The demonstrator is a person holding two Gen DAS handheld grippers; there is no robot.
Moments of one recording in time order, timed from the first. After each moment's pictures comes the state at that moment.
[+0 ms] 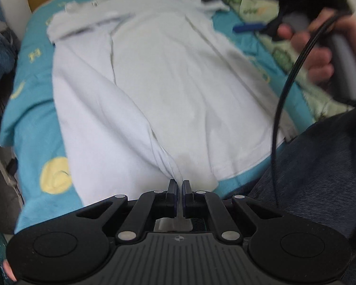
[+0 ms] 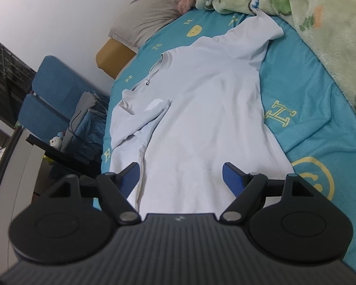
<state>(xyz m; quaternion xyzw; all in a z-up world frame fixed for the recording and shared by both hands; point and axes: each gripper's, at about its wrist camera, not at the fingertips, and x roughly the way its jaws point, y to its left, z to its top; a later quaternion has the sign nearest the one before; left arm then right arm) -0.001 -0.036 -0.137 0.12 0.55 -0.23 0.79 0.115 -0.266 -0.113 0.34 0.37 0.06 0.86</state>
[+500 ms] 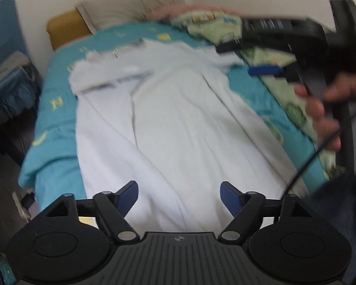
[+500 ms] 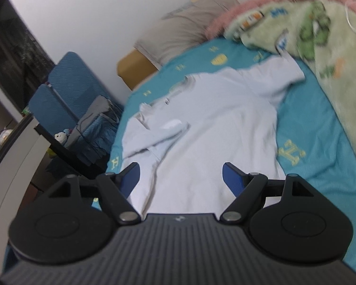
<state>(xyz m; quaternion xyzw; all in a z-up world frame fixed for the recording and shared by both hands) 0.022 -0.026 -0.079 0.09 0.42 -0.19 0.88 0.102 -0.247 -0.078 0.26 0.29 0.09 0.92</state>
